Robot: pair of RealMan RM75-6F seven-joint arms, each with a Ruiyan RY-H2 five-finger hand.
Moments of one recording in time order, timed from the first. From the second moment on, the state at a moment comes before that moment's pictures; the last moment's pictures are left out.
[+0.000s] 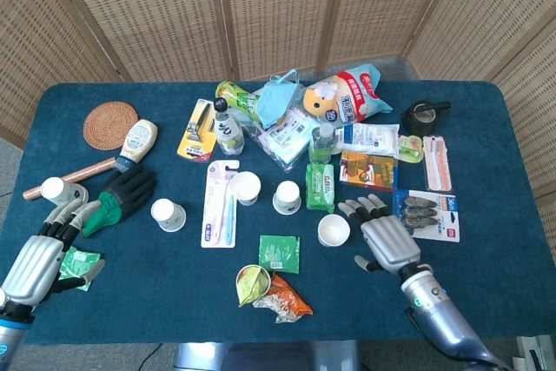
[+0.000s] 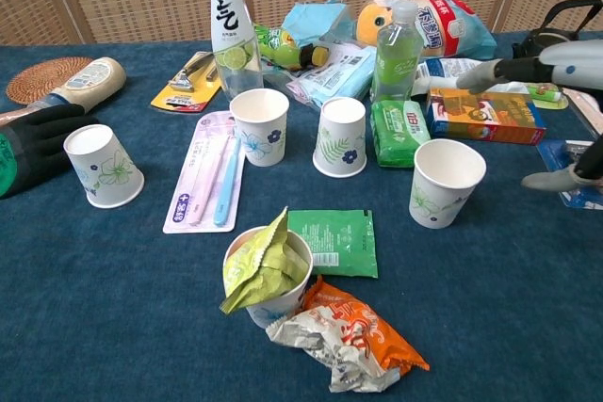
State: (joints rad) left arm -0.14 -1.03 0.03 -1.82 1.68 1.46 -0.16; right arm 0.54 -1.17 0.10 -2.06 -1.09 1.04 -0.52
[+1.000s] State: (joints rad) left arm -0.12 -1.04 0.05 -1.73 1.67 1.49 -0.25; right arm 0.75 -1.35 0.09 -1.97 -0.78 1.05 -0.72
